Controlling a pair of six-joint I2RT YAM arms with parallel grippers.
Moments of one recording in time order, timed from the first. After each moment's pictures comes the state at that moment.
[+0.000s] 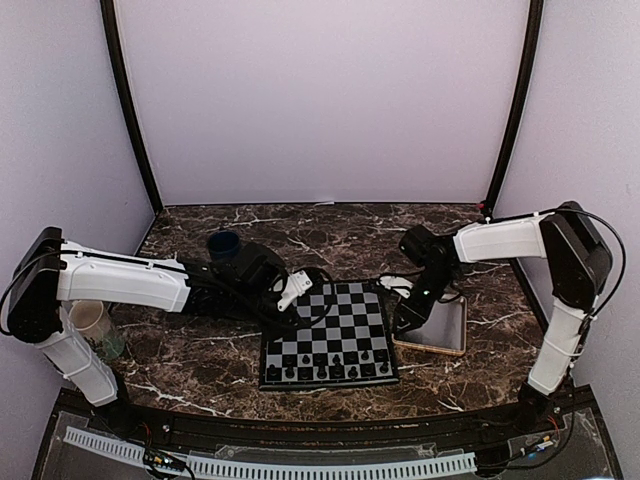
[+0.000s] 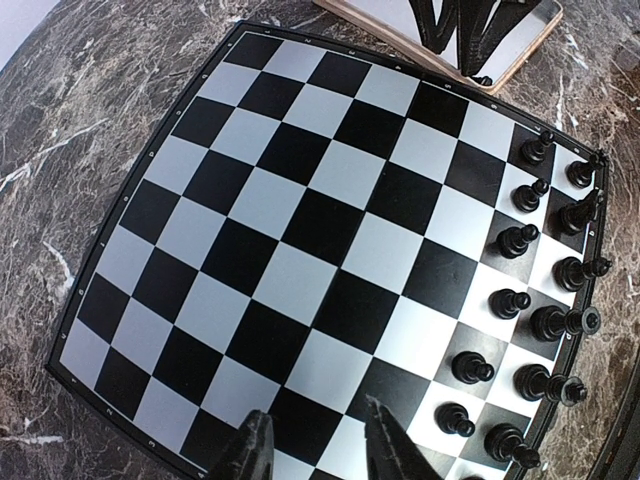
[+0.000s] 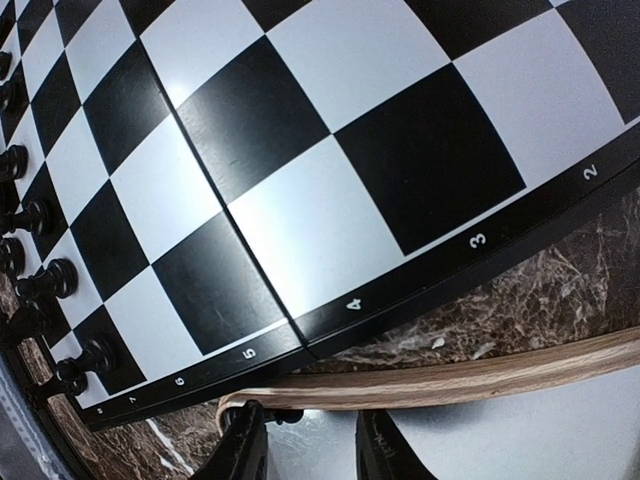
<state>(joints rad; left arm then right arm) -0.97 1.59 0.97 -0.25 -0.01 0.10 0.58 1.82 1.13 -0.76 -0.39 -0.45</state>
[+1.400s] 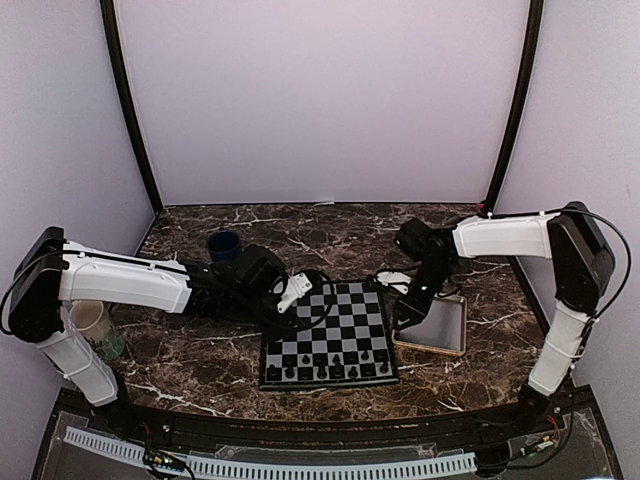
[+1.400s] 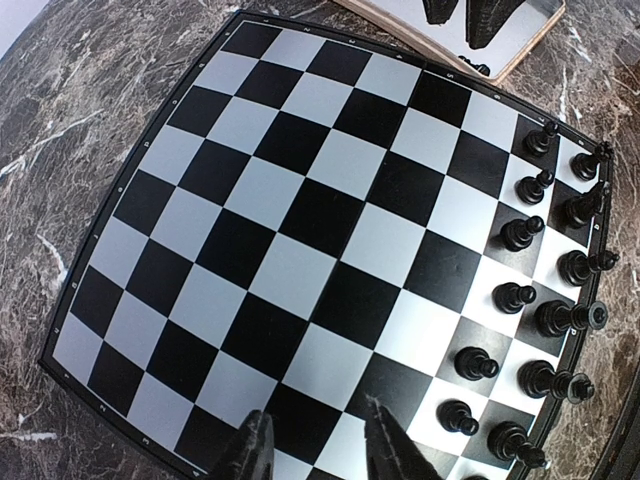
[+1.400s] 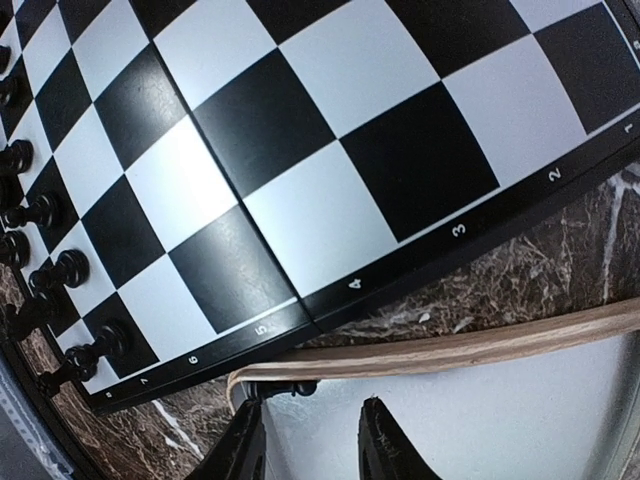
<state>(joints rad) -0.97 1.60 0.96 -0.25 -0.01 0.09 0.62 1.79 1.18 -0.84 -0.30 -0.44</state>
